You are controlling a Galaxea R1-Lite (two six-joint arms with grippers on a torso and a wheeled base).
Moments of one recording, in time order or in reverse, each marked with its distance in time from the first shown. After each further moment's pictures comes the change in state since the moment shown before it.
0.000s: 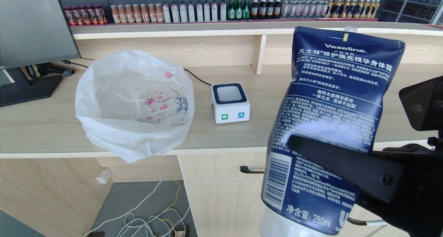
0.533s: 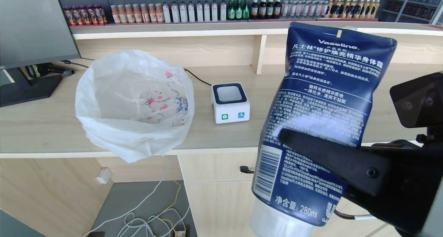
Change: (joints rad) left arm 0.000 0.000 0.000 0.000 0.000 0.000; right arm 0.000 0.045 -0.005 -0.076 0.003 0.004
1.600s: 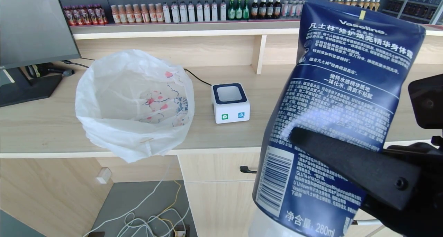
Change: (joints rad) left arm 0.000 0.000 0.000 0.000 0.000 0.000; right arm 0.049 0.005 0.014 -0.091 0.000 -0.017
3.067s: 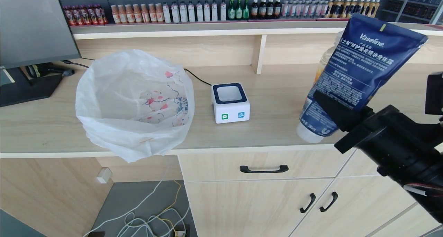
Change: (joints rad) left arm 0.000 0.000 0.000 0.000 0.000 0.003; right arm -0.415 0.110 0.056 -0.133 -0.287 -0.761
